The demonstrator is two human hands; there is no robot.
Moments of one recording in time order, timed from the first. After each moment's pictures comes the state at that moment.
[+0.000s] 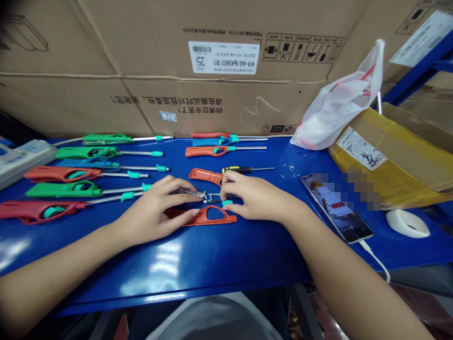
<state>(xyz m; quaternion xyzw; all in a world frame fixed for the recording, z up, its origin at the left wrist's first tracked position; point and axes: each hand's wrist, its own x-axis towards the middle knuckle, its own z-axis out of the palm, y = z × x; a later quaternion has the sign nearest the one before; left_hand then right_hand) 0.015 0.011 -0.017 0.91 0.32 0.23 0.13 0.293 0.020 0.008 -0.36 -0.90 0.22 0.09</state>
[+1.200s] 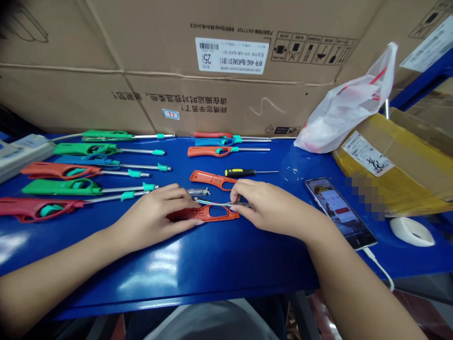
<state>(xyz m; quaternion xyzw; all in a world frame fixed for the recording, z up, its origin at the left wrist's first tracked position) 0.012 0.006 -0.016 0.91 0.33 0.19 0.15 0.299 0.005 0.025 -0.43 -0.87 0.22 0.07</state>
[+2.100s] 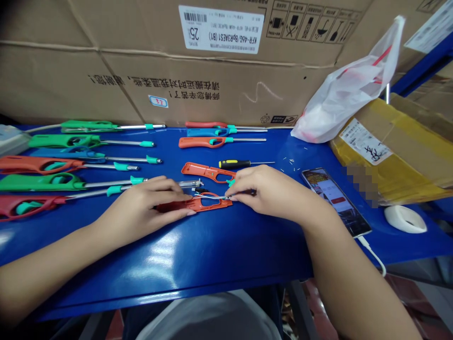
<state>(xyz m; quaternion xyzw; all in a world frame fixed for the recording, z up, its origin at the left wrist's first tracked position) 0.013 0.007 -0.020 0.89 0.36 0.23 0.16 0.311 0.016 0.021 -0.34 -0.91 0.21 0.12</state>
